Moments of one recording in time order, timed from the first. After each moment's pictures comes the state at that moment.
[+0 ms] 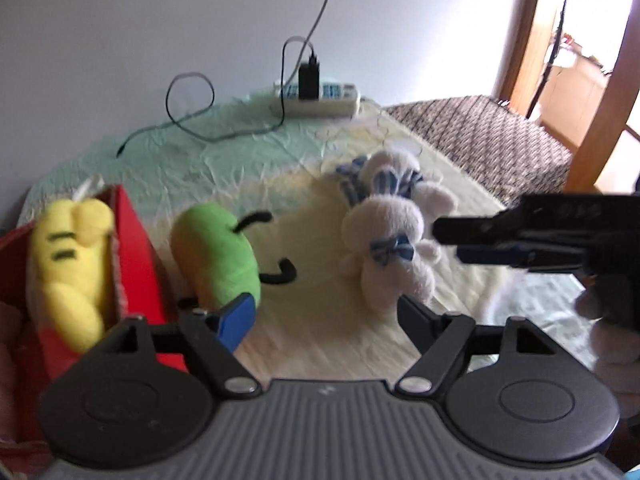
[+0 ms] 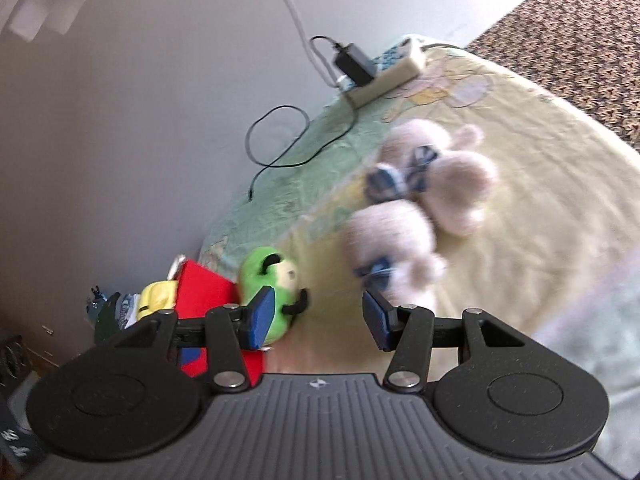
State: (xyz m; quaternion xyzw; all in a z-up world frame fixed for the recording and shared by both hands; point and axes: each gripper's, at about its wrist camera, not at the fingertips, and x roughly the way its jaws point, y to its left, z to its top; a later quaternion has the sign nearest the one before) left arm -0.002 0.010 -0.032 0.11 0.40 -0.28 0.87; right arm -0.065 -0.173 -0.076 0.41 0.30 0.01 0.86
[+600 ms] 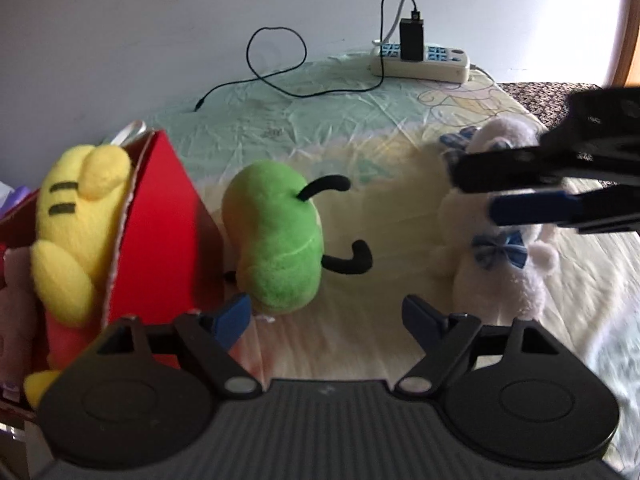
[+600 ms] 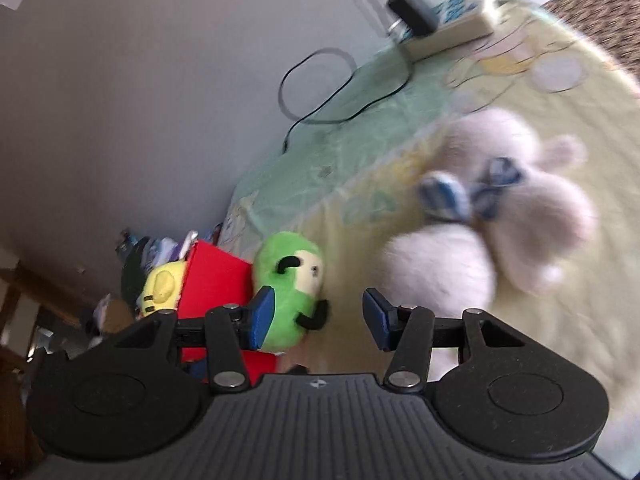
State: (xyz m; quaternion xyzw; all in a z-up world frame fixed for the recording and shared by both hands) left arm 0.030 -0.010 -0.074 0.12 0.43 -0.11 0.89; right arm 0.038 -0.179 -0.092 0.39 0.37 0.15 0.83
